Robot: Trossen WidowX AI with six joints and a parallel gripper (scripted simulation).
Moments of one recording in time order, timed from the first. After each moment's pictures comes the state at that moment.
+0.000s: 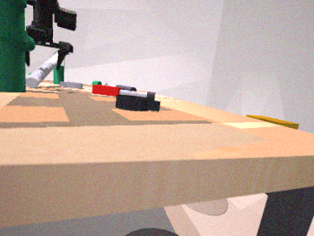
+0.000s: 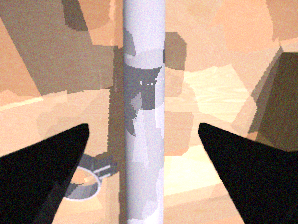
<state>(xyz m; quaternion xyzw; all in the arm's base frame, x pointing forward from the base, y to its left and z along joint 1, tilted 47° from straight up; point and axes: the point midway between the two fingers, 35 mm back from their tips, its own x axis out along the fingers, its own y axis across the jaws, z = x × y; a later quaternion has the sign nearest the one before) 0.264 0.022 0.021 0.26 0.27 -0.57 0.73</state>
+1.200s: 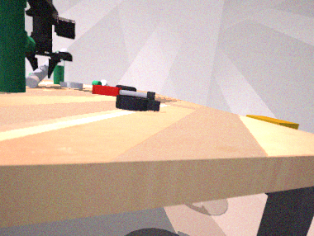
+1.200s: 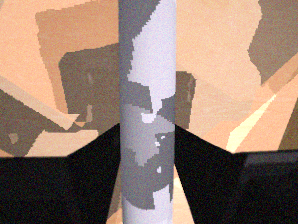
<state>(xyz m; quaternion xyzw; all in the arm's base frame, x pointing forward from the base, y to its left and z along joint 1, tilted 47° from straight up) 0.269 -0.003 -0.002 0.26 0.27 -0.57 0.73</state>
